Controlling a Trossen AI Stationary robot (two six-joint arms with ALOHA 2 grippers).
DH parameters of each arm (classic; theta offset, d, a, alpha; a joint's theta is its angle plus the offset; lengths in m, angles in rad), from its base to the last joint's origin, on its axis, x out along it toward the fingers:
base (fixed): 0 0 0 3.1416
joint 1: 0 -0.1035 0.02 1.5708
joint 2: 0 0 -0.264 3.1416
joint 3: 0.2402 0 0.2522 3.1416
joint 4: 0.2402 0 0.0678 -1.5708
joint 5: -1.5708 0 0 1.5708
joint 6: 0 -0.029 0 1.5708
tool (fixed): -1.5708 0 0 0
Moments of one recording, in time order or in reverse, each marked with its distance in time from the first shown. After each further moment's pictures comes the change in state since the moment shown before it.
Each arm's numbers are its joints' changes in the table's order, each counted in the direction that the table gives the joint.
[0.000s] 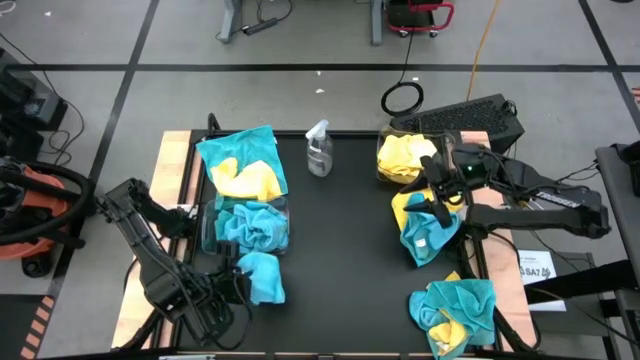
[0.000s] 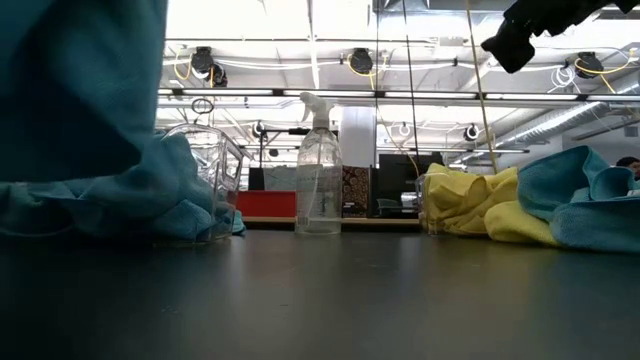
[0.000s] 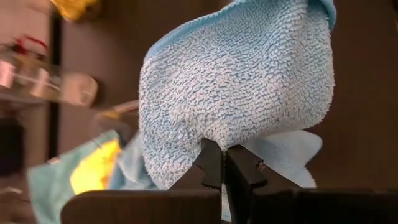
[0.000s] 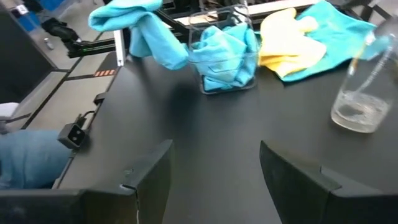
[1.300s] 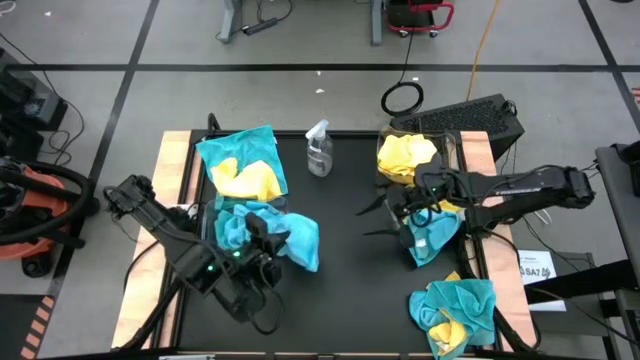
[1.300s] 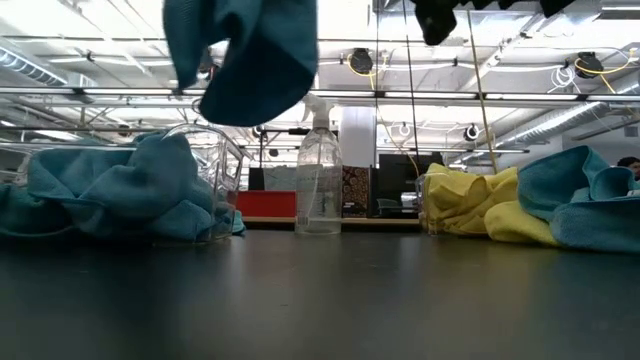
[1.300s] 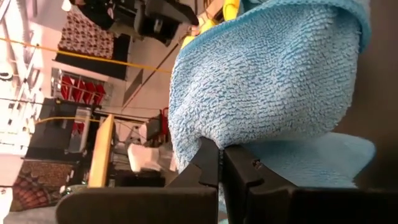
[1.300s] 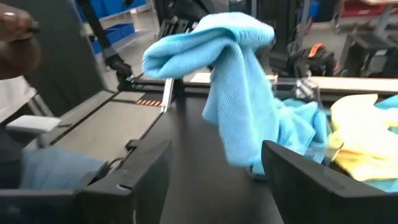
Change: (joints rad) left arm -0.205 0.000 0.014 -0.316 -0.464 -0.691; right arm -0.290 0.387 0.000 -0.657 0.054 -0.038
